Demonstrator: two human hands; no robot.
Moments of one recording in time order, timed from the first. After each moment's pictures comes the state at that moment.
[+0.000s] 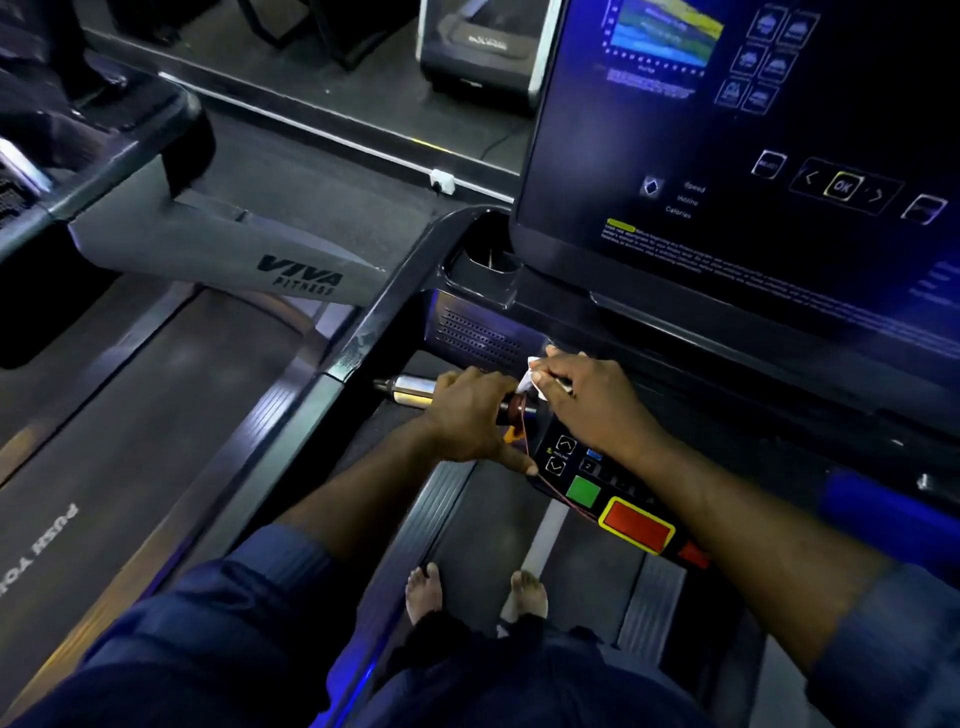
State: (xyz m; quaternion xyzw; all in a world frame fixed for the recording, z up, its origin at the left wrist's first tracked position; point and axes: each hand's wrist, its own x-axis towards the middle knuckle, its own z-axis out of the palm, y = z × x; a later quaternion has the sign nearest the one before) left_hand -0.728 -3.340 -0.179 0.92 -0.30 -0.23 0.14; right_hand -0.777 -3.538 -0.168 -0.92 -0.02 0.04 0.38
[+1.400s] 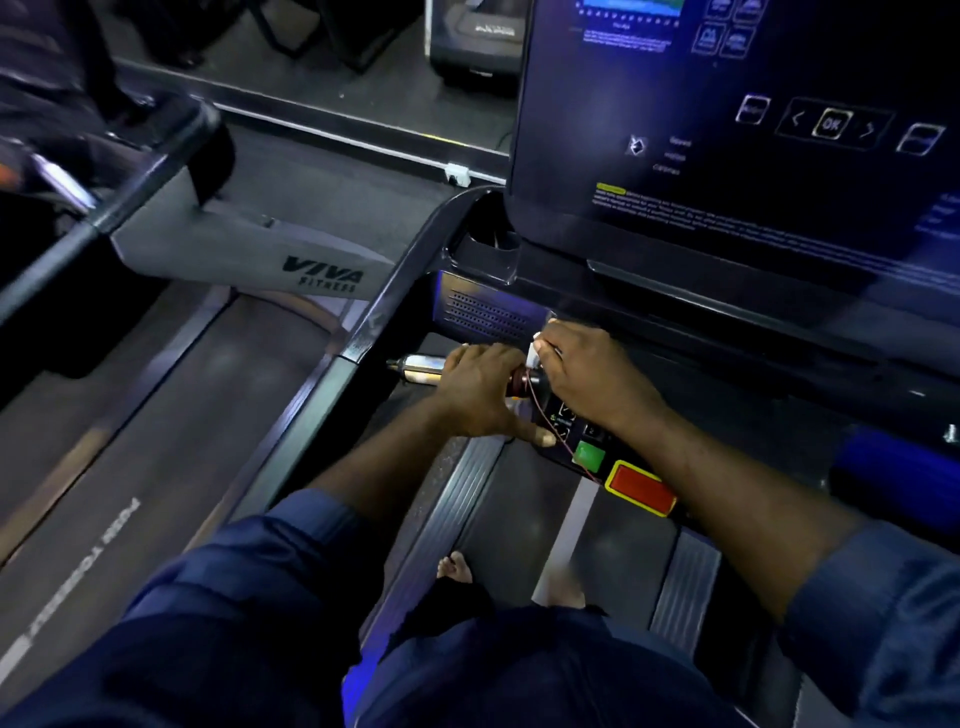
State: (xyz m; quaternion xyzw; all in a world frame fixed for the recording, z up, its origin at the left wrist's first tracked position) left_hand -0.743 -3.347 -0.177 0.93 -0.27 -0.21 0.12; right_hand -0.778 -3.532 -0.187 -0.95 -0.04 -0.04 0.32
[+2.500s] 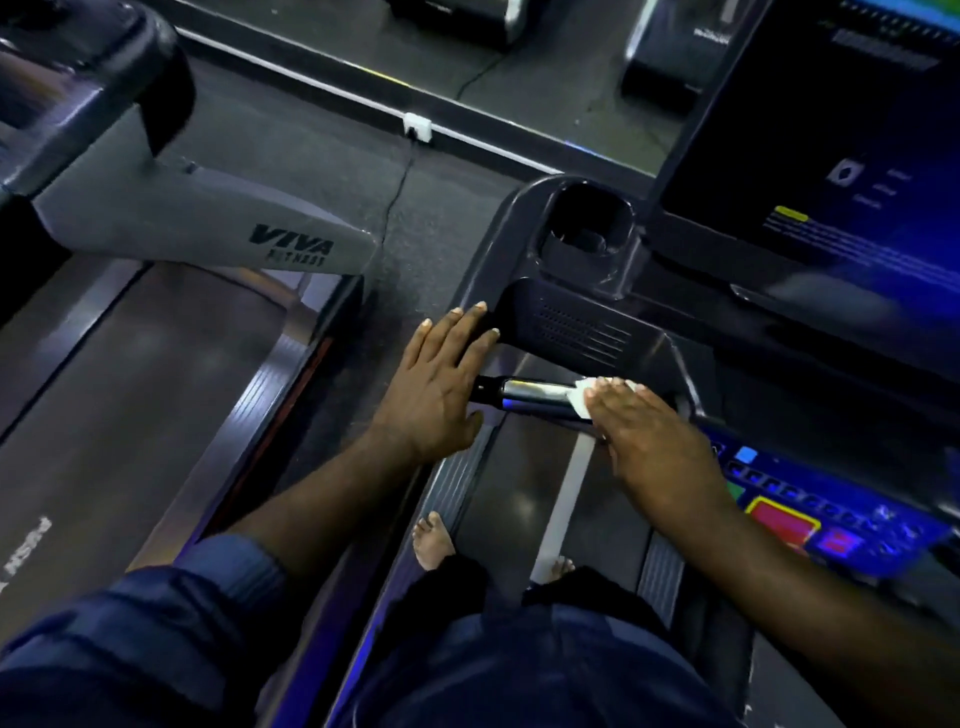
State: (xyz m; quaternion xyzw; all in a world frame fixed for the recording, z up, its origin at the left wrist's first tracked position) left_hand -0.659 -3.166 -0.216 0.92 -0.36 -0.01 0.12; right_hand -0.798 -3.421 -0.198 -1.00 -0.04 -0.04 0.03
